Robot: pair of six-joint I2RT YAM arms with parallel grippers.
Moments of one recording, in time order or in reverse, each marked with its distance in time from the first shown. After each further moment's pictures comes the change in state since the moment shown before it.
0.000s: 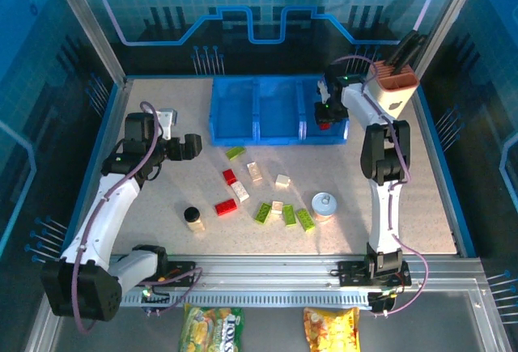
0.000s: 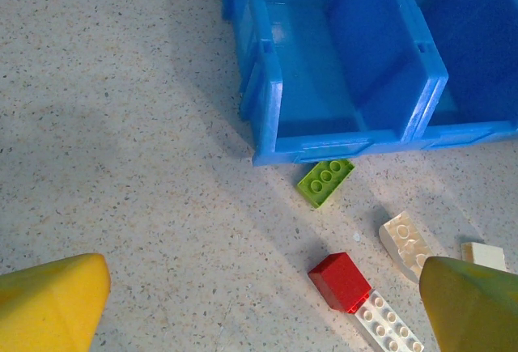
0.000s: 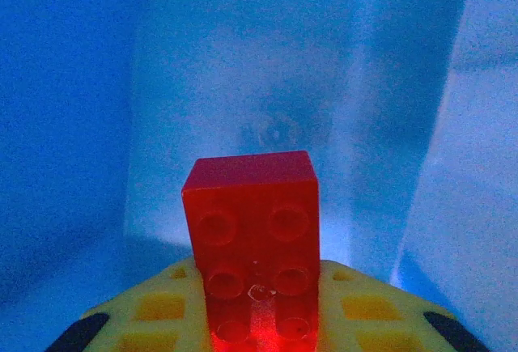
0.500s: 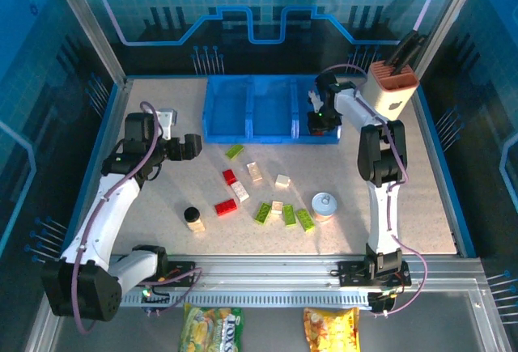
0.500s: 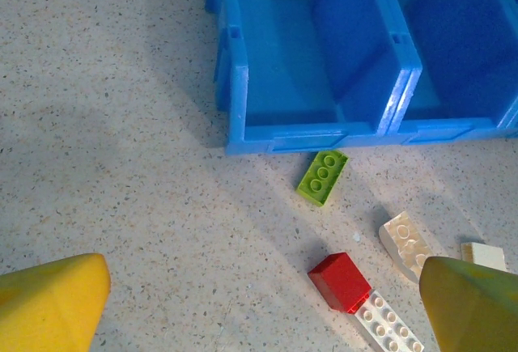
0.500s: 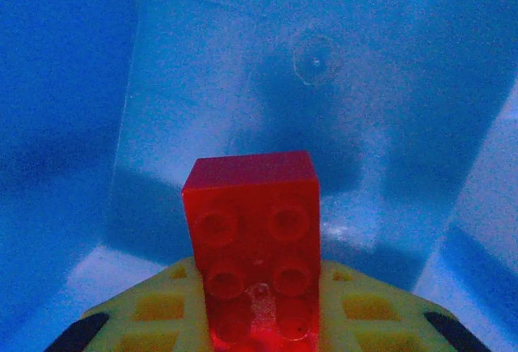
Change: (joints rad) left arm 0.000 0.000 0.000 0.000 0.000 0.000; right arm 0.041 -0.031 -0.124 0.017 -0.034 -0.055
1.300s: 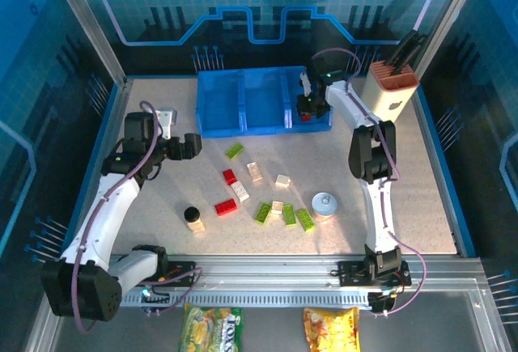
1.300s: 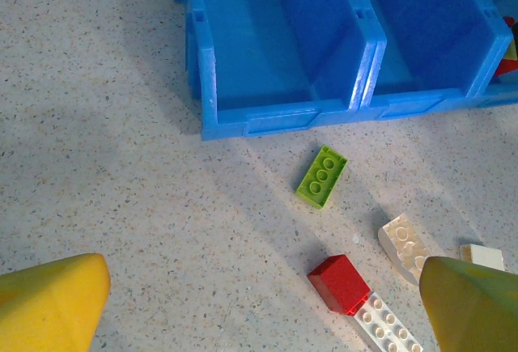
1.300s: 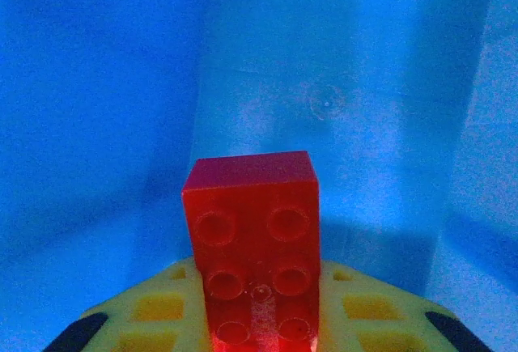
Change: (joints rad) left arm 0.000 0.000 0.005 0.000 0.000 0.000; right arm 0.053 0.114 0.279 0.001 0.003 0.112
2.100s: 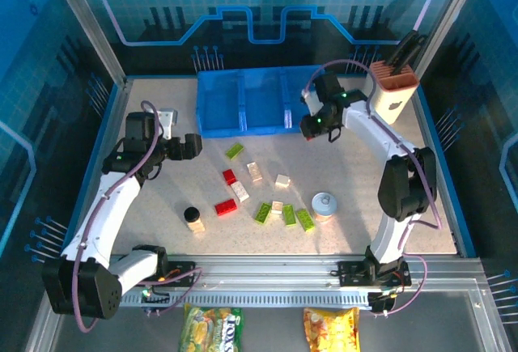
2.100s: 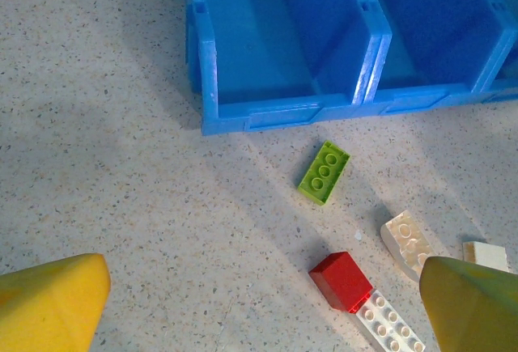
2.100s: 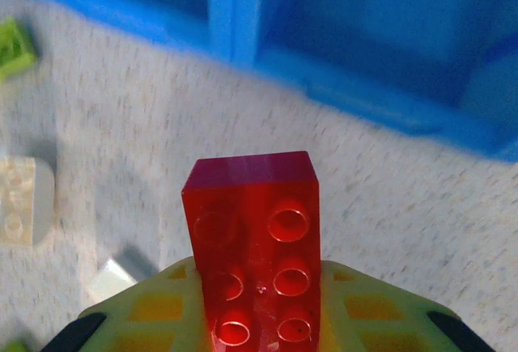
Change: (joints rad) left arm 0.000 0.013 0.001 -0.003 0.000 0.000; right arm 0.059 -0.521 -0.541 0.072 -0.038 -0.110
